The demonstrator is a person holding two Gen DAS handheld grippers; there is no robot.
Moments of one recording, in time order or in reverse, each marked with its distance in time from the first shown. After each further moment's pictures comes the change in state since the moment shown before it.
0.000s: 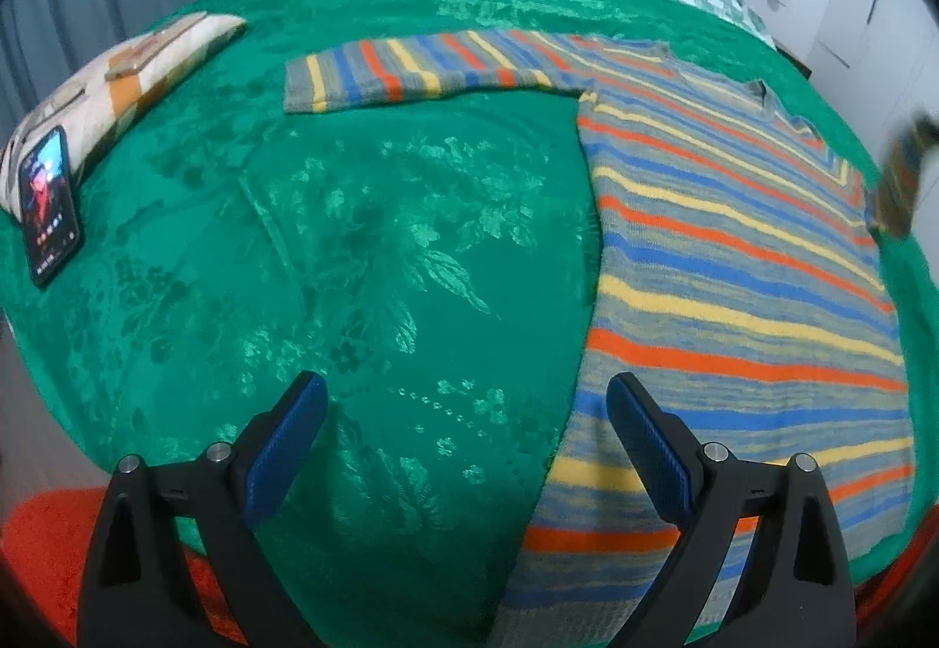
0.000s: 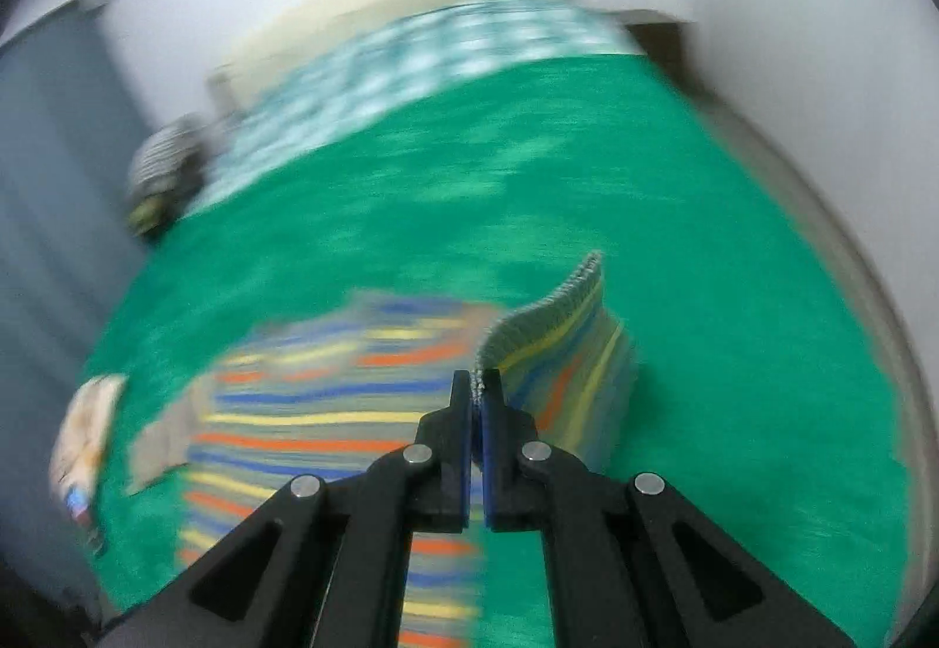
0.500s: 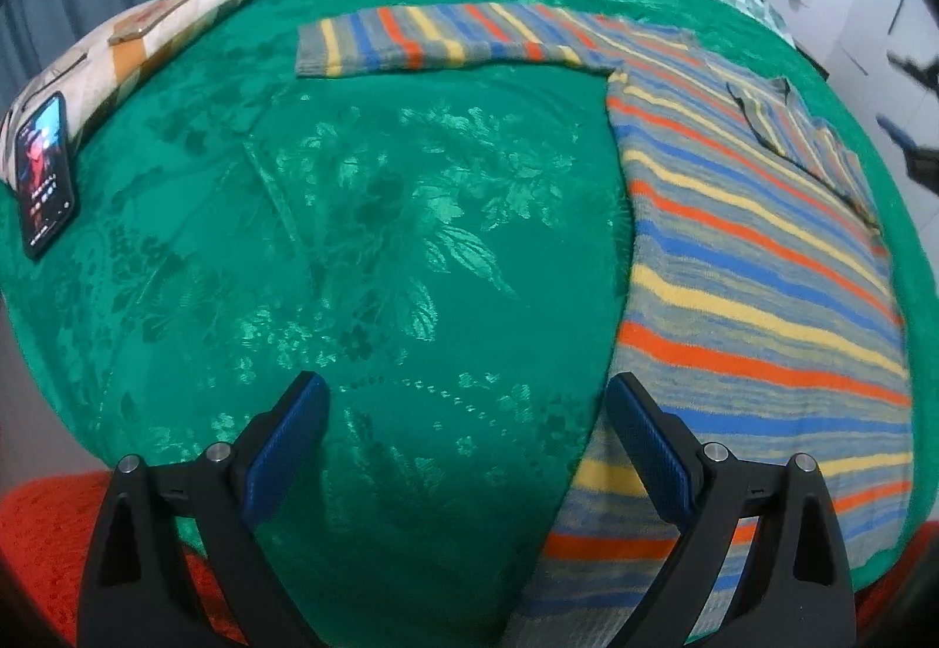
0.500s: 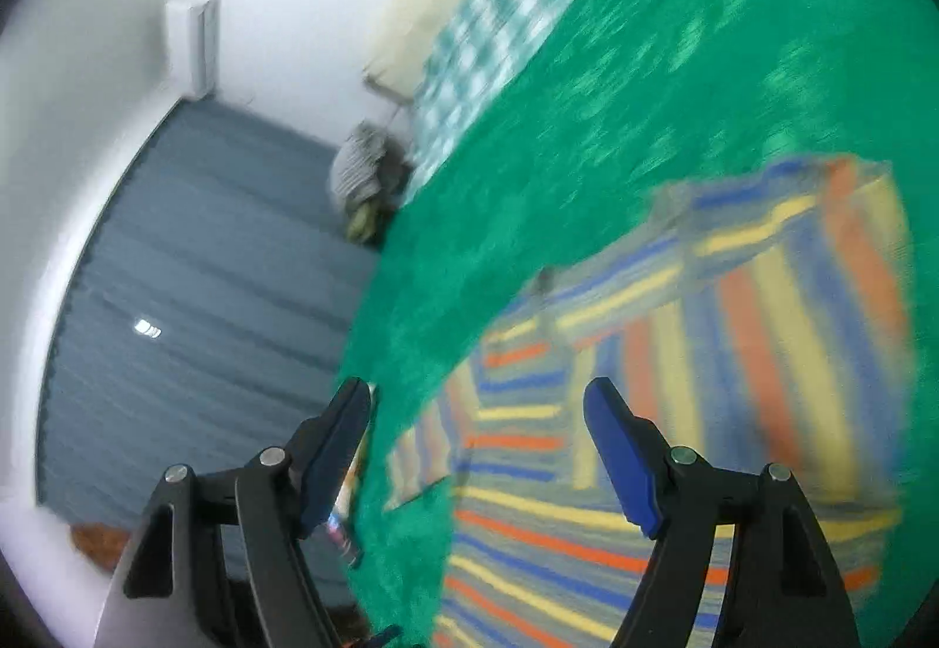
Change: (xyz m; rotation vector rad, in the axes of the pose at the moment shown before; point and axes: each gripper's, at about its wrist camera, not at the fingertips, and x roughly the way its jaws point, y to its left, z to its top) left arm 0.018 0.008 0.002 -0.049 0.074 -0.001; right arm 0.095 0.011 -0.031 0.309 0.137 0.589
